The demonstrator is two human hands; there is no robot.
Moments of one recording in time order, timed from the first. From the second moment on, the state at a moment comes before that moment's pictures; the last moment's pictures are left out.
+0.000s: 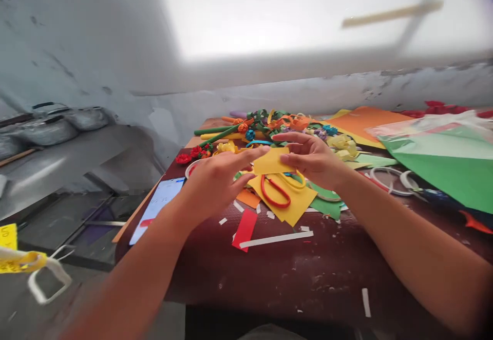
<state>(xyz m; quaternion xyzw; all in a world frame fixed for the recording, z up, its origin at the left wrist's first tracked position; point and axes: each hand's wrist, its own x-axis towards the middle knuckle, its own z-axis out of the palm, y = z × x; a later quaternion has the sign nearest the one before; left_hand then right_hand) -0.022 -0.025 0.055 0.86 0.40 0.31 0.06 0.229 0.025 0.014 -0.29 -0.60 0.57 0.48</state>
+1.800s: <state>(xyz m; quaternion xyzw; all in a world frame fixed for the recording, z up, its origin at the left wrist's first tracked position) 0.048 0.005 0.033 0.56 0.38 0.60 0.43 0.220 0.016 0.023 -0.34 -0.50 0.46 0.66</state>
